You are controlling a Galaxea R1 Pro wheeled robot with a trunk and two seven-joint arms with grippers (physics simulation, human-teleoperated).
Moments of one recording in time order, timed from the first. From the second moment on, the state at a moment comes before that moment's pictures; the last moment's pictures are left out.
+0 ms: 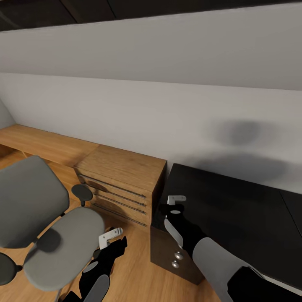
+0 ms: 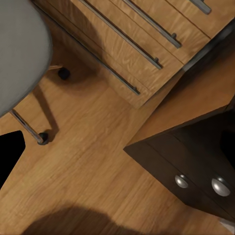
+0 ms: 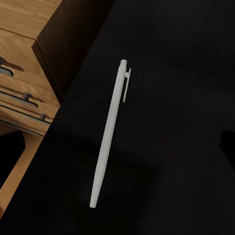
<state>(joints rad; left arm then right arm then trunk) -0.16 0.06 -0.48 -1.54 0.75 0.35 0.79 -0.84 0.17 0.53 -0.49 -0.45 0.18 -0.46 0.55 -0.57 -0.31</state>
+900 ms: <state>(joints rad) -0.16 0.05 -0.48 -1.53 0.75 0.35 0.79 -0.84 0.17 0.53 -0.49 -0.45 0.18 -0.46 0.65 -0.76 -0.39</state>
